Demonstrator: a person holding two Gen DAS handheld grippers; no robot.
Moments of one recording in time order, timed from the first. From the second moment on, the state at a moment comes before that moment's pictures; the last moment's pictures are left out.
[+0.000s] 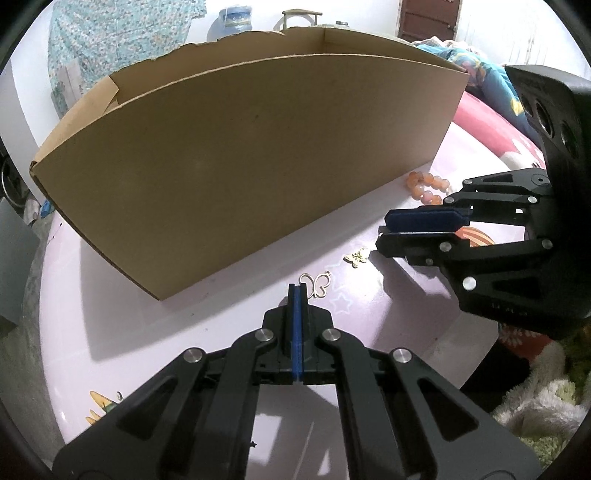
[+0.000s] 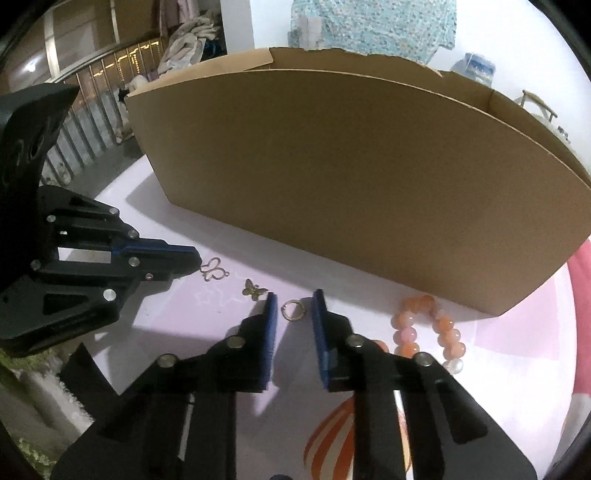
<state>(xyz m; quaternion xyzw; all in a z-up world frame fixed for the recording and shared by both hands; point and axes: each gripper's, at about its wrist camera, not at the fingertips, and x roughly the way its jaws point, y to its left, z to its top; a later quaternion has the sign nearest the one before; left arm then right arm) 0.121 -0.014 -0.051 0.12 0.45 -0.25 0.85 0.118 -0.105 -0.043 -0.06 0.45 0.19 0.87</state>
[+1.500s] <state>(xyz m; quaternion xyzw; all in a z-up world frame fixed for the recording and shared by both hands) 0.122 -0.016 -0.050 0.03 0.48 -0.30 0.82 0.110 -0.130 -0.042 0.01 0.45 0.18 0.87</state>
